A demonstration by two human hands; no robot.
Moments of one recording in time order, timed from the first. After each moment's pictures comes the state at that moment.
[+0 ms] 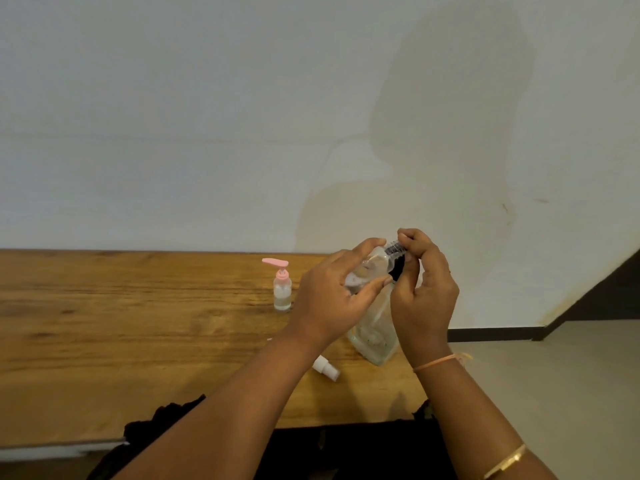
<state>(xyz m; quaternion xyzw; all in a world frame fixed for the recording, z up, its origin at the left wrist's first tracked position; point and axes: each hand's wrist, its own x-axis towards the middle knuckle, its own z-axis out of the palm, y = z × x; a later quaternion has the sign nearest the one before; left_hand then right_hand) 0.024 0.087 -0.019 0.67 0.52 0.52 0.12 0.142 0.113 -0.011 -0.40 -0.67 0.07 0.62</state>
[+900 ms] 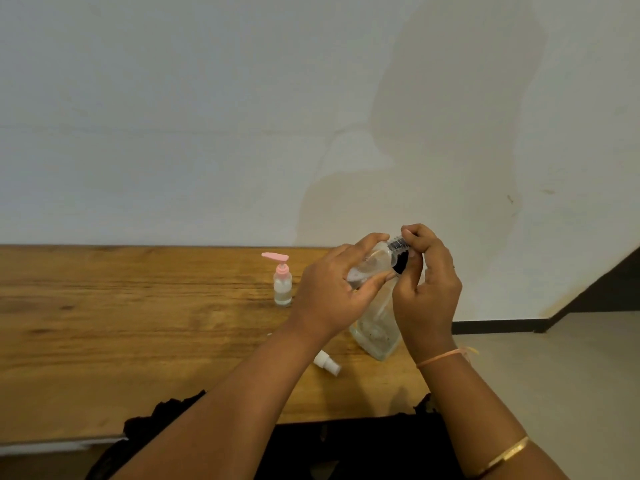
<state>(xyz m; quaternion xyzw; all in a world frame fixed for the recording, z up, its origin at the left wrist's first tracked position) 0.024 0.092 -0.022 0.68 0.53 0.50 0.12 0.147 0.120 -0.018 -0.41 -0.68 0.05 0.61</state>
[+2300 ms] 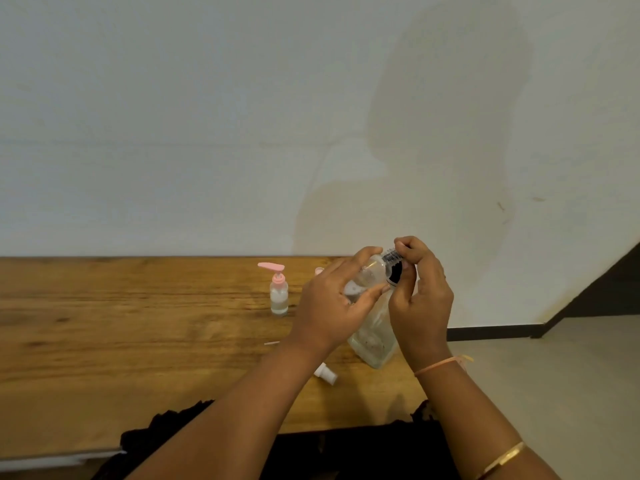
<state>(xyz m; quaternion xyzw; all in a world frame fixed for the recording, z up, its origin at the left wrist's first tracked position) 0.031 0.089 -0.025 0.66 0.53 0.52 0.14 0.150 0.119 -0.020 -0.41 -0.69 0.05 0.59</state>
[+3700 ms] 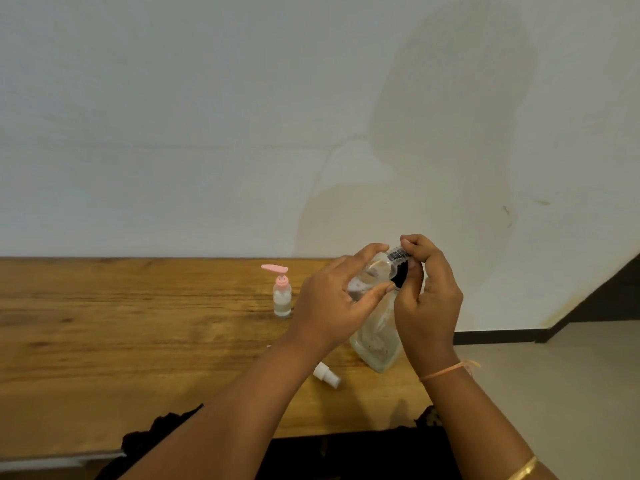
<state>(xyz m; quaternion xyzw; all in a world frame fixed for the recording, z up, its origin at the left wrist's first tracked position) 0.025 0.087 -0.015 0.67 0.53 0.50 0.15 0.147 0.118 -0.013 -0.40 -0.67 0.08 0.62</state>
